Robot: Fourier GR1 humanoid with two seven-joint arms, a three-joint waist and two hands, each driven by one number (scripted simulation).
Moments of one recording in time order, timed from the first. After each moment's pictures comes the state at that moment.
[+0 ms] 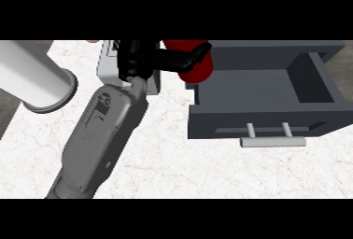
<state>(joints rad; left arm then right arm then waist) -0.88 0.00 -0.11 -1.24 0.25 0.48 0.19 0.45 -0.02 -0.69 -2.30 -0.58 0.46 0.26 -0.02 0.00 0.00</state>
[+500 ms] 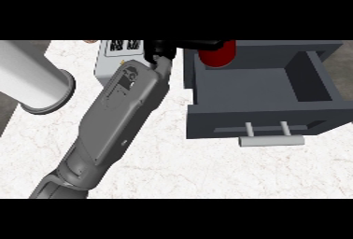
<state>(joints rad) -1.10 0.00 -0.16 -0.97 0.36 0.56 0.10 0.41 -0.03 -0.69 -2.28 -0.55 0.46 0.27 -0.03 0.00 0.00</state>
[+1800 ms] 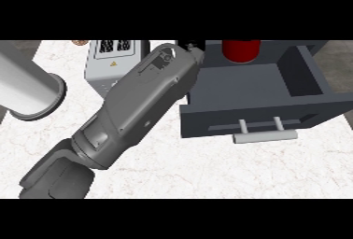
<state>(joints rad) -1.39 0.00 -0.41 -0.55 0.74 0.67 -0.05 0.35 -0.03 -0.65 -2.28 -0.53 0.44 0.30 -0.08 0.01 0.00</state>
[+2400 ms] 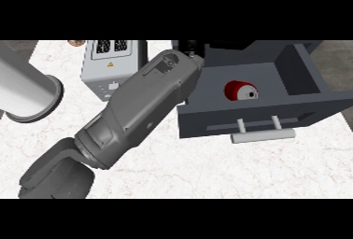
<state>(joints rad) -1.40 0.00 -0.55 -0.48 0.86 0.75 -0.09 0.34 -0.04 -0.66 -2.30 -0.55 0.44 0.32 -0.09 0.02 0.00</state>
